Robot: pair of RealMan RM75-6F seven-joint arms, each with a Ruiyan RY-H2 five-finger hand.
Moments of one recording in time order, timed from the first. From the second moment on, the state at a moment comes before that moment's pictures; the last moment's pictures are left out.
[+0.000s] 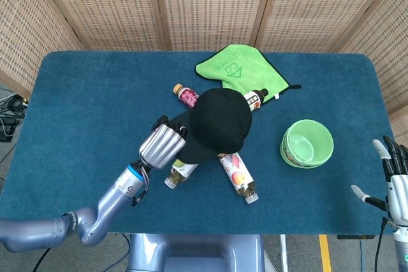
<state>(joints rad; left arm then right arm) -0.81 -1.58 -0.21 -1.61 1.45 1.18 1.20 0.04 -1.14 0.12 -1.54 -1.55 1.64 0.20</state>
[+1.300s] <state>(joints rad) -0.41 -1.37 0.01 -1.90 1.45 1.53 0.82 0.05 -1.16 0.09 -1.55 -1.60 1.63 0.07</state>
